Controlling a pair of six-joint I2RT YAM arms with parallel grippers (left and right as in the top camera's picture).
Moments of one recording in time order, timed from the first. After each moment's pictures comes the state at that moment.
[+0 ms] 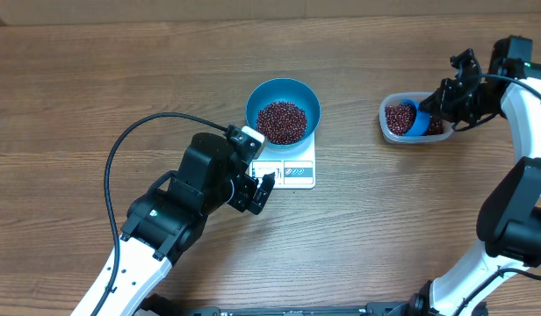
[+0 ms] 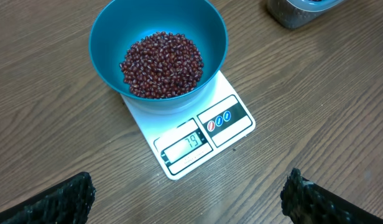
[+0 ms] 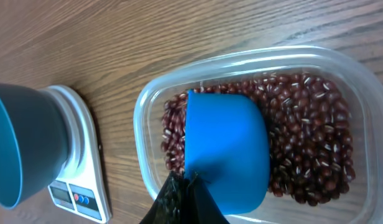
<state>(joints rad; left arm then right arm) -0.52 1.09 0.95 -0.63 0.07 0.01 -0.30 1.97 1.63 -1.02 -0.54 -0.07</state>
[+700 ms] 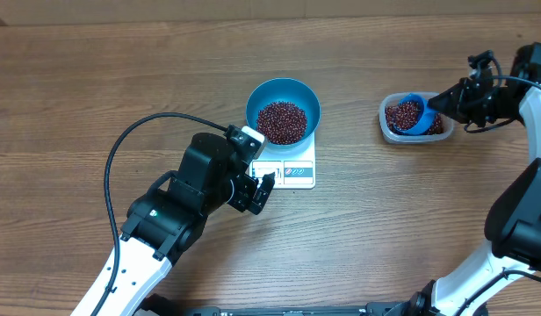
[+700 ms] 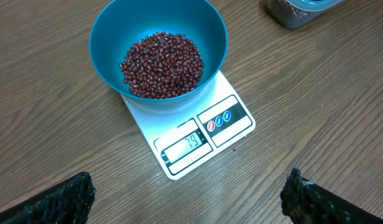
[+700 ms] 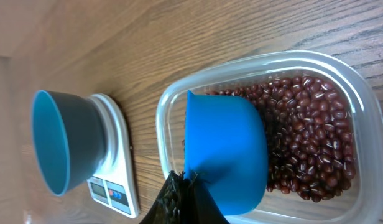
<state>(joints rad) -0.52 1.09 0.95 -0.63 0.07 0.01 -0.39 1.97 1.63 -1.02 -0.71 -0.09</state>
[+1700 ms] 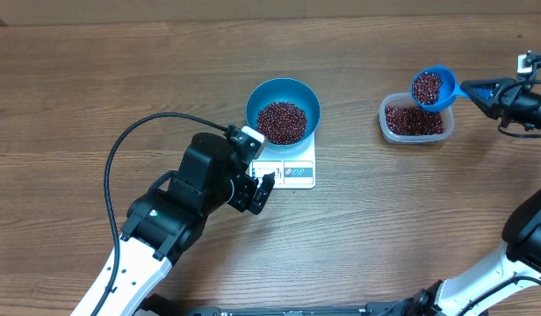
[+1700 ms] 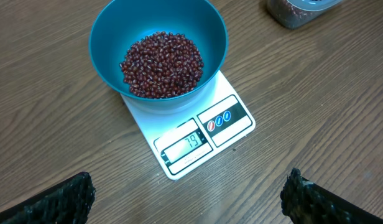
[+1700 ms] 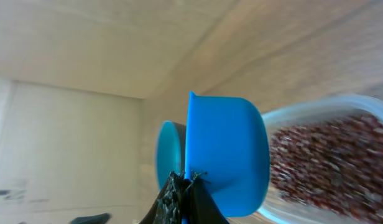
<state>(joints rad) -0.52 1.09 0.95 -0.63 0.07 0.01 -0.59 1.97 1.63 -1.01 -1.24 -0.09</state>
